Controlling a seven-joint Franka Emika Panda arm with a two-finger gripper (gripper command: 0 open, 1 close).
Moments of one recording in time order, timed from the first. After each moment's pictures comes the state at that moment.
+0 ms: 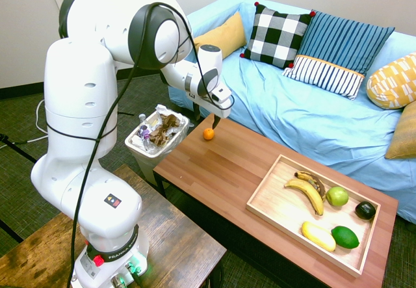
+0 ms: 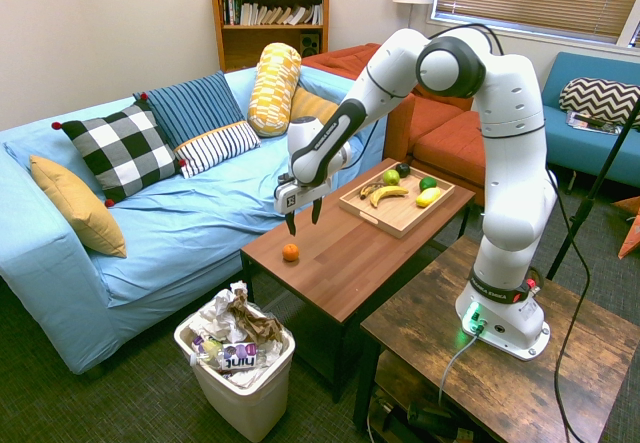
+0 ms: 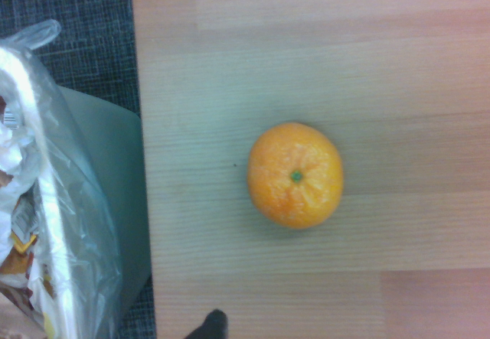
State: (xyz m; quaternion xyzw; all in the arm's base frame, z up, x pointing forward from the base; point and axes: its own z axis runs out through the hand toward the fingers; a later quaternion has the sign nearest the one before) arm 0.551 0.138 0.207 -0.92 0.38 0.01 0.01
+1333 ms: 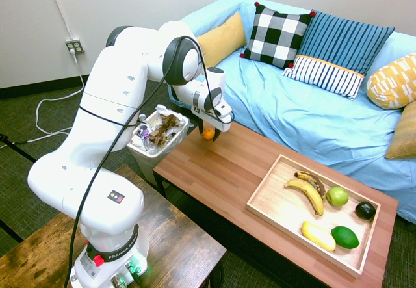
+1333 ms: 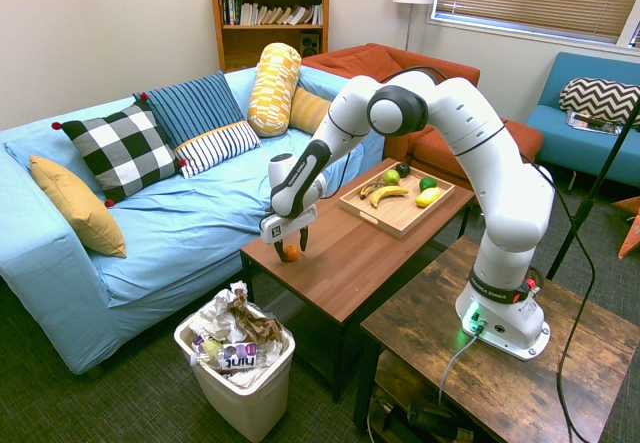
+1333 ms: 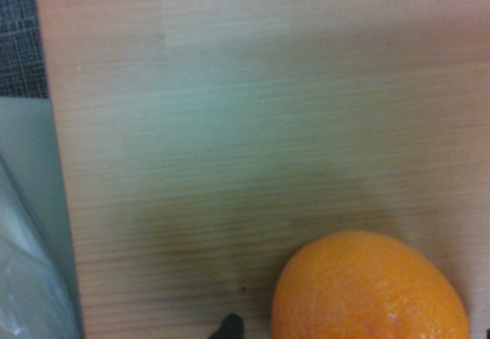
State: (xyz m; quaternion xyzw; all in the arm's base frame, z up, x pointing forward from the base) arm 0.598 0.154 0.094 -0.92 0.40 0.05 -0.02
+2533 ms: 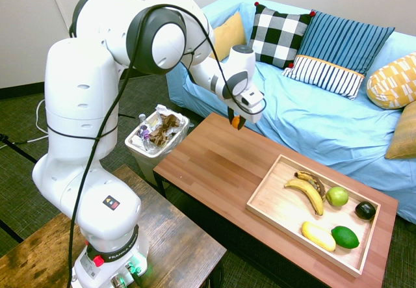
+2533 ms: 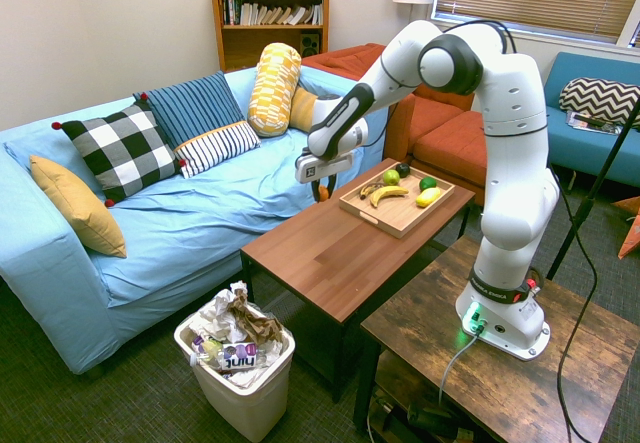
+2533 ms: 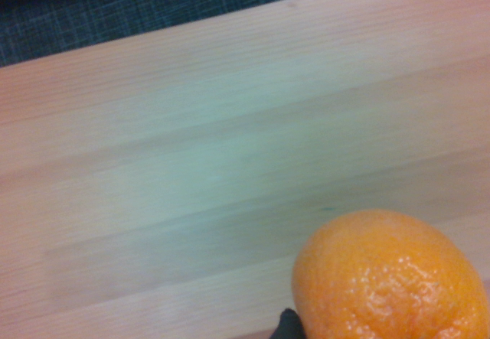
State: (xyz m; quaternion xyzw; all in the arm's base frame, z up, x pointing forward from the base) arm 0.573 -0.013 0.255 -0.88 0.47 -0.03 0.02
